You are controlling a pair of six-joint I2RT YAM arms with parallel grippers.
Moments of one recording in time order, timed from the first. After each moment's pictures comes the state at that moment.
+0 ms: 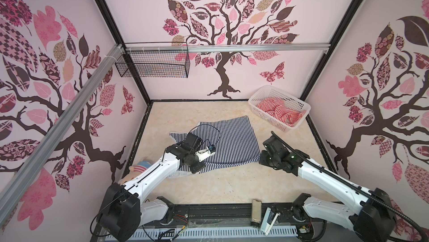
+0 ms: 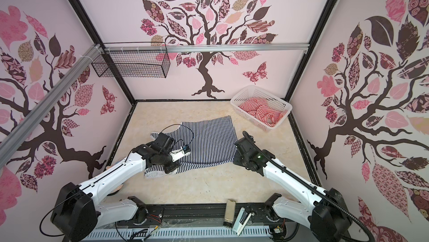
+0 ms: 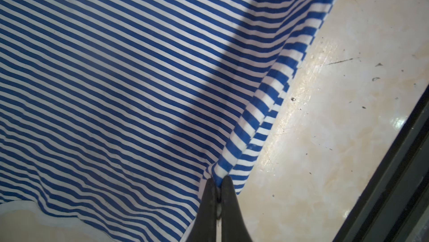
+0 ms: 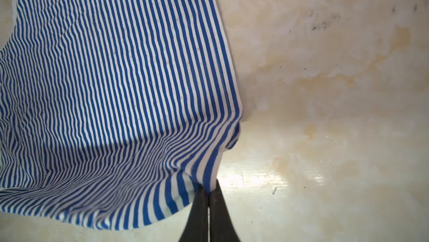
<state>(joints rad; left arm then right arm) -0.52 1.25 0.83 -0.76 0.16 0.56 0.61 1.13 0.75 -0.65 0.14 0.81</state>
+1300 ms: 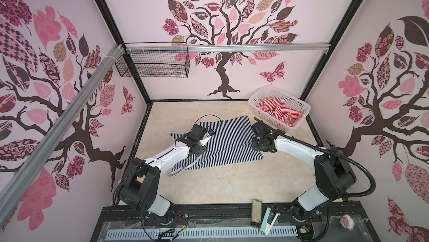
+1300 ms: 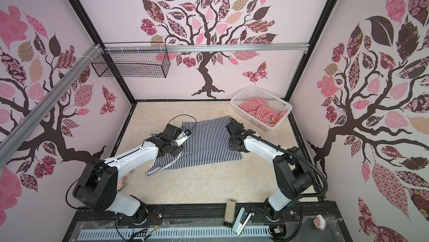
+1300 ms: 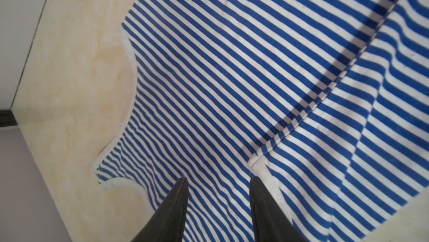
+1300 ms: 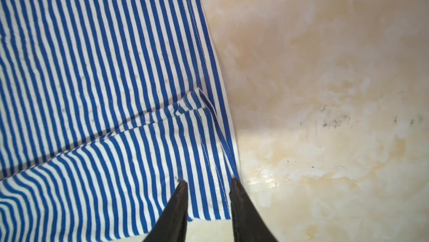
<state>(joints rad) -0.48 1.47 0.91 -0.45 -0.23 0.47 0.50 1.57 1.02 -0.60 0.20 0.60</state>
